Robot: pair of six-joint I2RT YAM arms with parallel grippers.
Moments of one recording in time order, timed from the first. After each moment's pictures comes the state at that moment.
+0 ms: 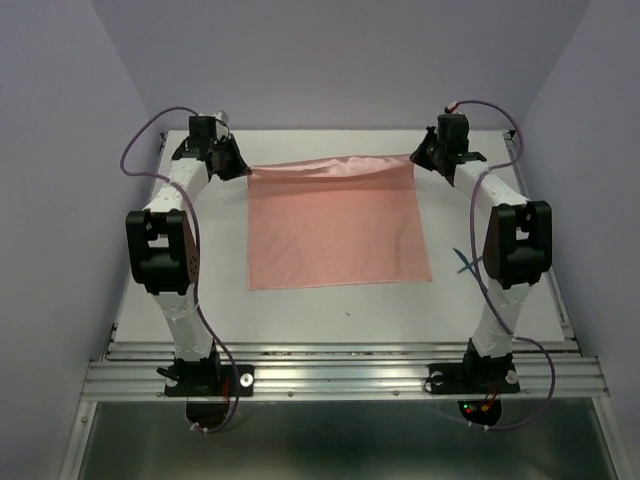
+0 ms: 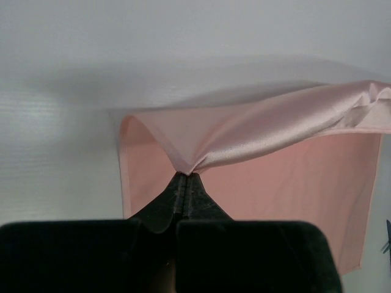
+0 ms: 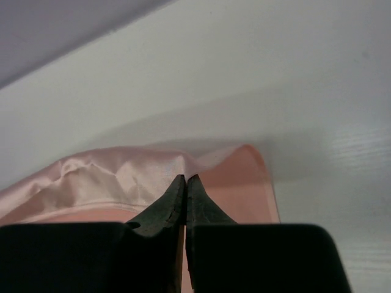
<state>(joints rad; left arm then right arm) -0.02 1.98 1.68 -0.43 0.28 -0.39 0.12 2.04 1.66 -0.15 0.01 0.51</state>
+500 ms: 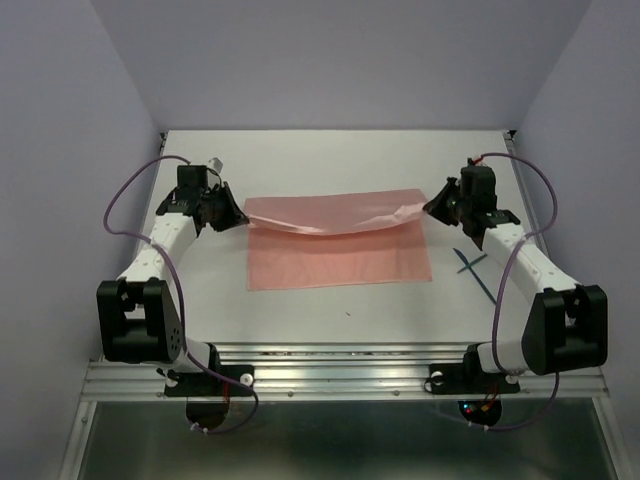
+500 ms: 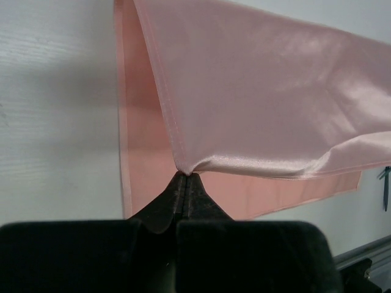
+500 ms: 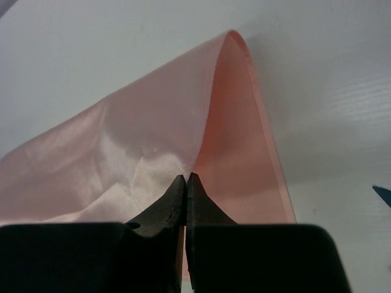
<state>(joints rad) -0.02 1.48 1.08 -0.46 0.32 -0.41 0.12 1.41 1.01 -0.20 -0.08 0.62</state>
